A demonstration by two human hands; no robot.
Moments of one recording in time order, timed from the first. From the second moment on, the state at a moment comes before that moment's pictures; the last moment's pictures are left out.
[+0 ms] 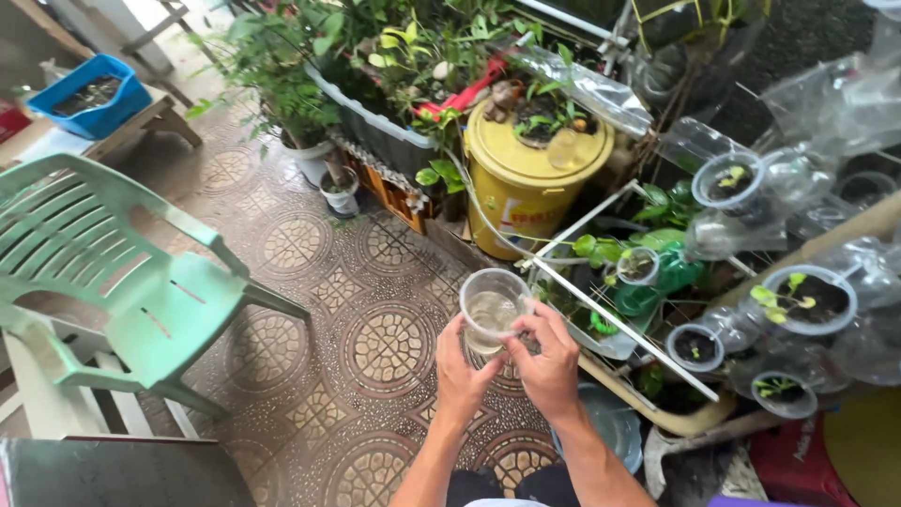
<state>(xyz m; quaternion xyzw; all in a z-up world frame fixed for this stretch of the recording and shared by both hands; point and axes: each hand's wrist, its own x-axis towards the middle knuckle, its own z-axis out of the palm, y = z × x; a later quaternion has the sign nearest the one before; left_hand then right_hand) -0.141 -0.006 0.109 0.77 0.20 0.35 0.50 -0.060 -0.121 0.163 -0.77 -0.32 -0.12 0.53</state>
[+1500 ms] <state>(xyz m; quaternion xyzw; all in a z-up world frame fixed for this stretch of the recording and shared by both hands) -0.001 0.238 0.101 0.70 0.25 0.35 0.57 0.075 0.127 0.153 -0.75 -0.41 0.01 0.52</state>
